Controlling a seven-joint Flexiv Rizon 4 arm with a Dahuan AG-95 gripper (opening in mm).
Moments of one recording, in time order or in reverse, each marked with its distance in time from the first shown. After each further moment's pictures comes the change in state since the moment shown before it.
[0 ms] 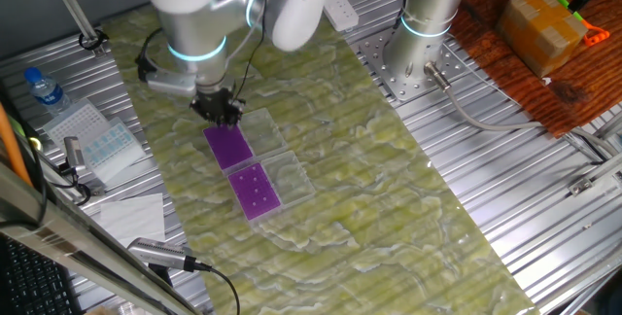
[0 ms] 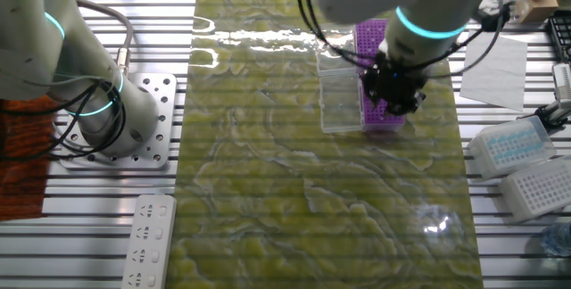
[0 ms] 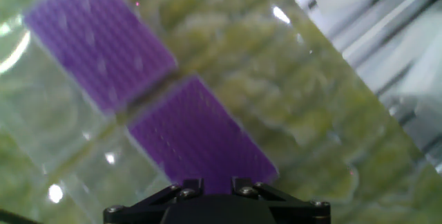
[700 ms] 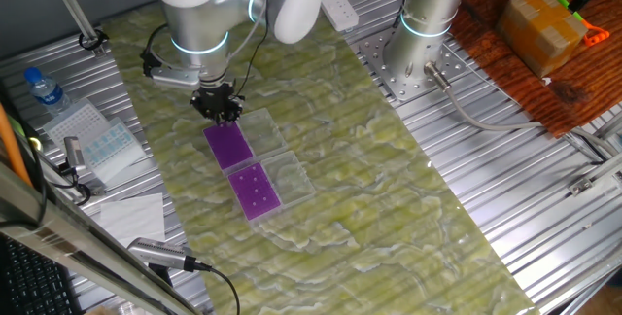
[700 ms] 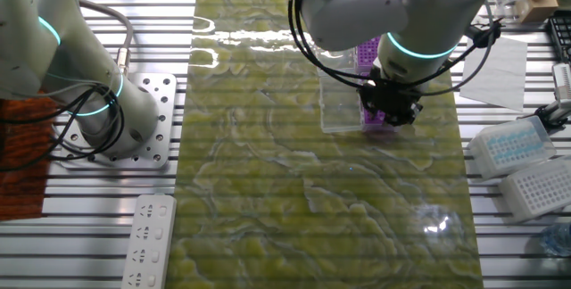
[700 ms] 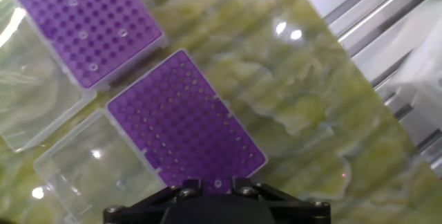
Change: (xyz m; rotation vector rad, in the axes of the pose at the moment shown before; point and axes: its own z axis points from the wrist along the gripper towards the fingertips) arm 0.007 -0.007 0.015 0.016 -0.025 -0.018
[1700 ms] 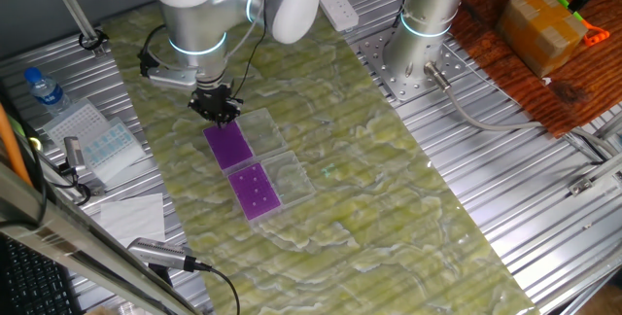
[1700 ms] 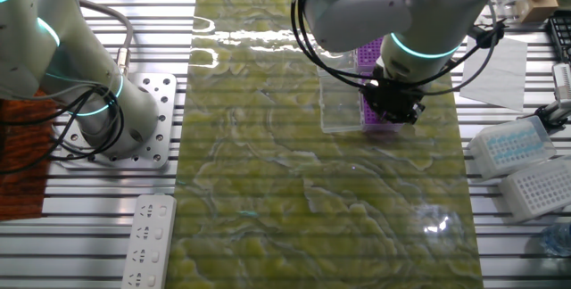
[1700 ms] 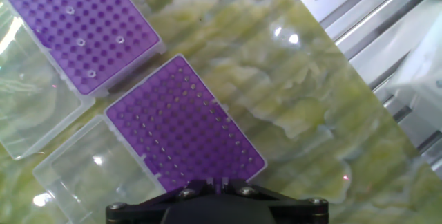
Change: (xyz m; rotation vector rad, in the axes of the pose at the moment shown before) arm -0.007 0.000 -0.001 -0.014 -0.011 0.029
